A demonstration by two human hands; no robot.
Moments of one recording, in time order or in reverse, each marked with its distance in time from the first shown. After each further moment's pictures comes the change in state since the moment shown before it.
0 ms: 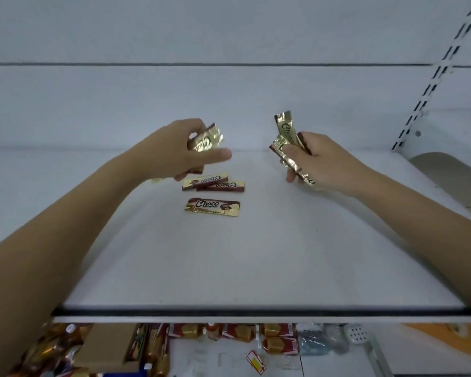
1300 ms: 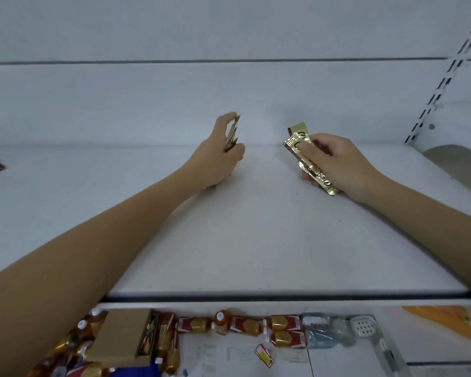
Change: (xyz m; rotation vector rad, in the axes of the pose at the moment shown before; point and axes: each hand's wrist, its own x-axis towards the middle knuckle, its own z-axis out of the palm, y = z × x) left_hand 0.015 -0.016 0.041 -0.299 0.089 -0.025; right_hand -0.006 0.011 0.017 0.313 0.135 0.068
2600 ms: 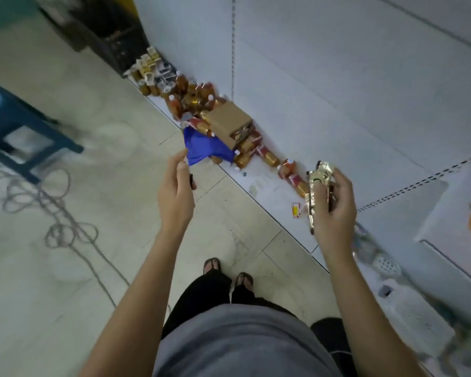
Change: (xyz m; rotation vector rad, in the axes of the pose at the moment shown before) left_hand -0.509 -0.036 0.212 -0.117 1.170 -0.751; right_hand -0.376 0.152 0.074 0.155 -0.298 -0.052
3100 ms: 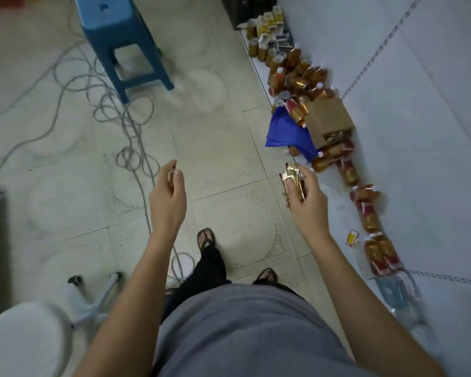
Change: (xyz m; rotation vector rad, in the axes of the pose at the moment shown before) left_hand 0.004 -0.124 -0.186 0.134 0.406 -0.344; right_hand -0.044 -0.017 0.222 -0.273 -0.717 -0.084
